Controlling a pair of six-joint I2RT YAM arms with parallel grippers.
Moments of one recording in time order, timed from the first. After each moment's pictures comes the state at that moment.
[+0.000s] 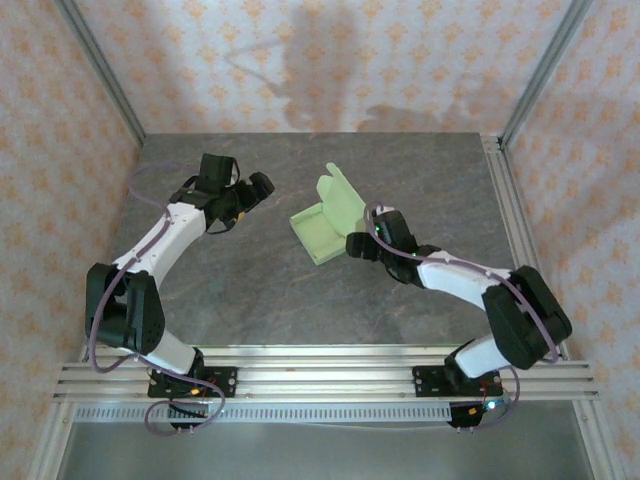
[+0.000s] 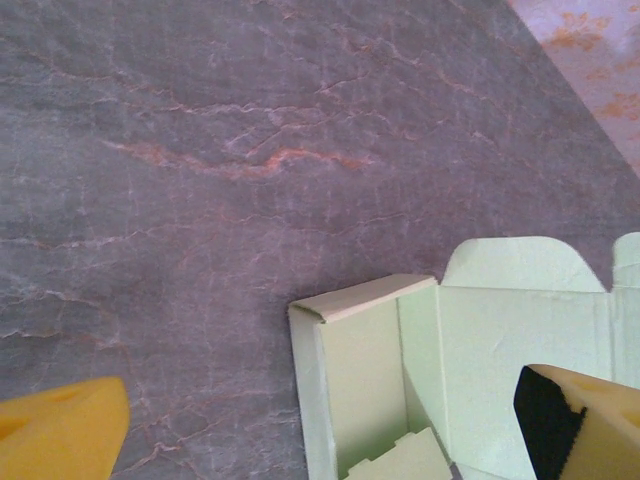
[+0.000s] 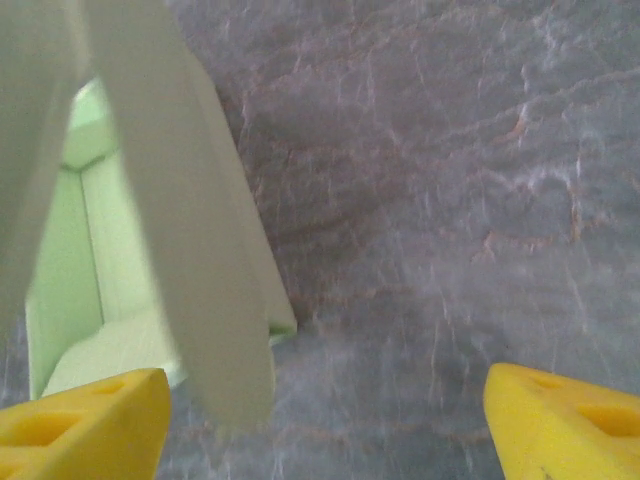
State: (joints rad) left arm -0.15 1.53 1.17 -0.49 0.18 -0.83; right arm 0.54 1.47 0.72 0.01 0.04 0.50
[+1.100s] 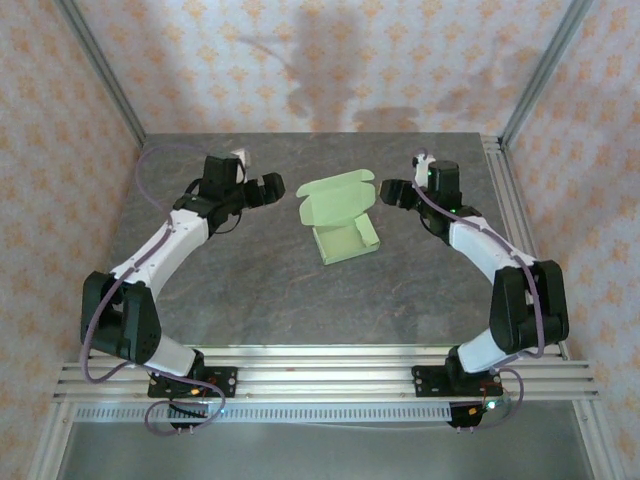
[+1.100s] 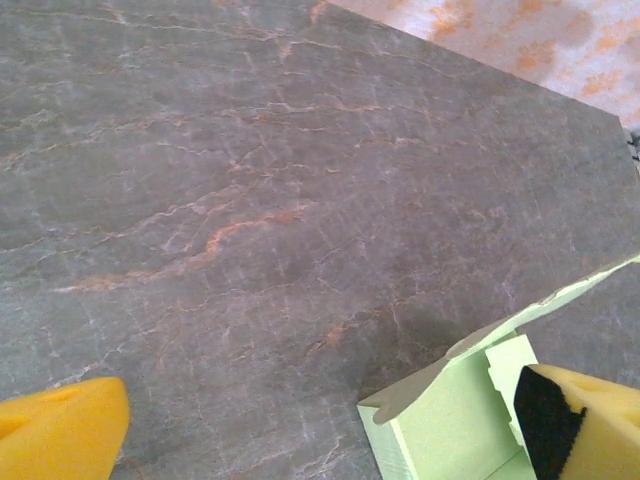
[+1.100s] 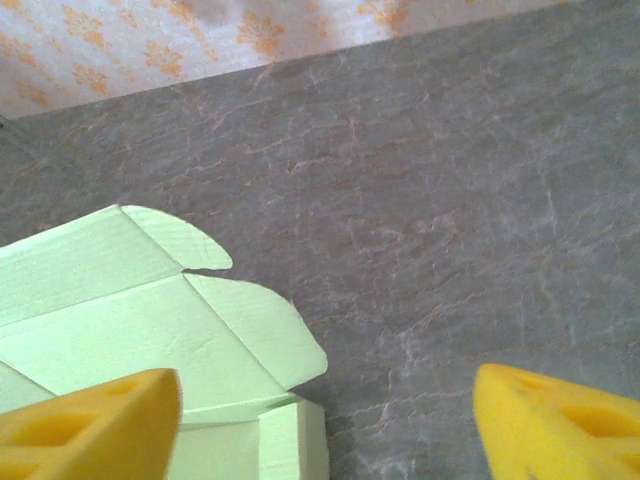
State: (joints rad) left arm -0.22 1.48 1.15 -0.33 0.15 -0.49; right arm 0.18 1.52 0.98 -0.03 -0.28 0.28
